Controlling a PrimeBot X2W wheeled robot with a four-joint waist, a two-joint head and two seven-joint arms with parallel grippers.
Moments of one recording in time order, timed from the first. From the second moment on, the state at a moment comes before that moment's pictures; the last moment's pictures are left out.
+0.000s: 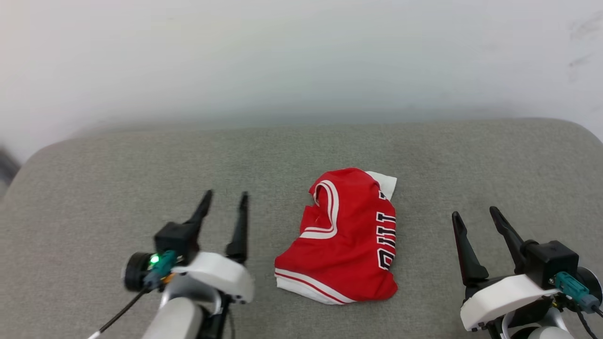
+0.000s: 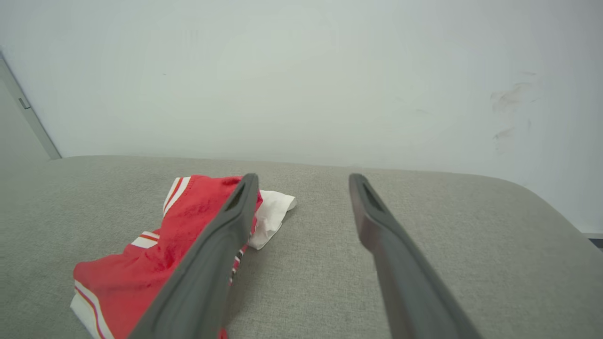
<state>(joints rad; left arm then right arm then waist) -0.24 0.15 -0.34 0.25 -0.37 0.08 -0.20 -0.01 -0.05 0.02 0.01 0.08 0.13 -0.04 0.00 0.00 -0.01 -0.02</state>
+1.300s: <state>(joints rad) -0.25 0.27 -0.46 0.22 -0.45 -0.02 0.28 0.02 -0.05 0.05 -0.01 0.08 0.13 -0.02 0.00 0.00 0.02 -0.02</state>
